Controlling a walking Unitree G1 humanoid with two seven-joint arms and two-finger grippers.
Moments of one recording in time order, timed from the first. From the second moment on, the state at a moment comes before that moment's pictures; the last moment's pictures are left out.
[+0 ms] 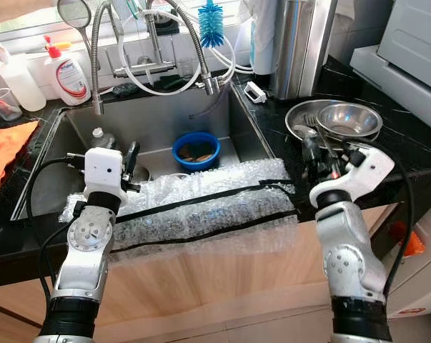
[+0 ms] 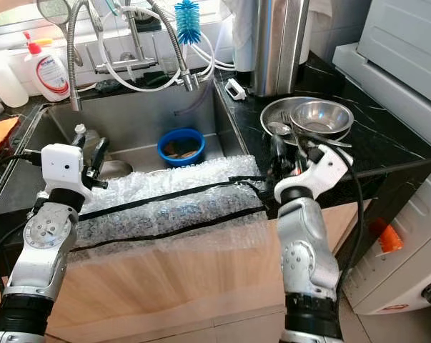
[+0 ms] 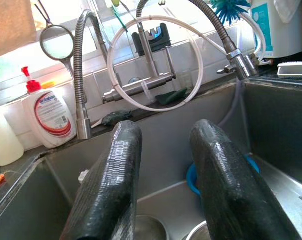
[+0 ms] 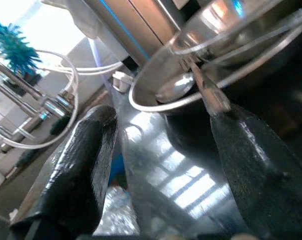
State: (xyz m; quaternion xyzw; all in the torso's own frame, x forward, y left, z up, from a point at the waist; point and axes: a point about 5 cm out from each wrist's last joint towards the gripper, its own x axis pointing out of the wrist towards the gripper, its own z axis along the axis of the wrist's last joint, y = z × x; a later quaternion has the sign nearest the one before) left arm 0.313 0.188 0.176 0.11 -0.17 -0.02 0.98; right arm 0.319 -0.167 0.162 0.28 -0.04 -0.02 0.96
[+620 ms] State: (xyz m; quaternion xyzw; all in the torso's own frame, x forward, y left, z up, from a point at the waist) left arm 0.314 0.185 0.176 0.12 -0.17 -0.02 0.98; right arm 0.309 -0.162 0.167 0.06 -0.08 -0.05 0.99
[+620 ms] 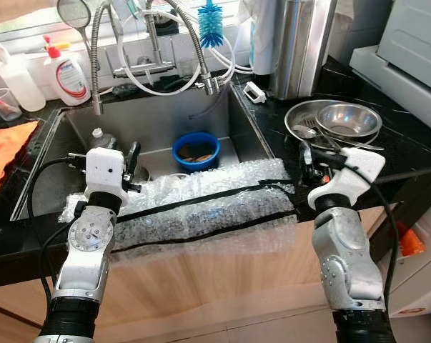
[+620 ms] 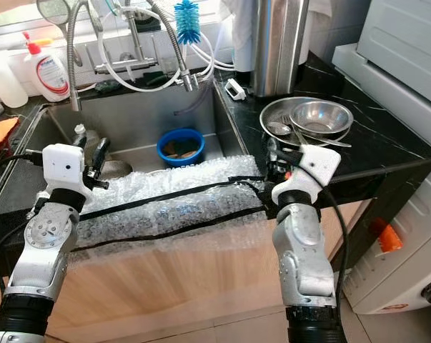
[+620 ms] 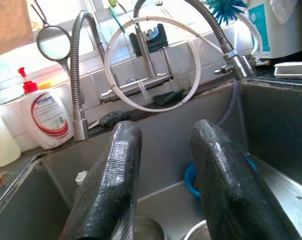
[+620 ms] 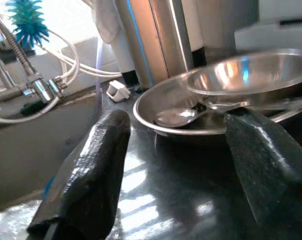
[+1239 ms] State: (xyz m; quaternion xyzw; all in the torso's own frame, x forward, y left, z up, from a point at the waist) left arm 0.314 0.184 0.176 0.12 -0.17 -0.02 0.98; right arm 0.307 -0.152 0.160 0.05 -0.06 -0.03 1.00
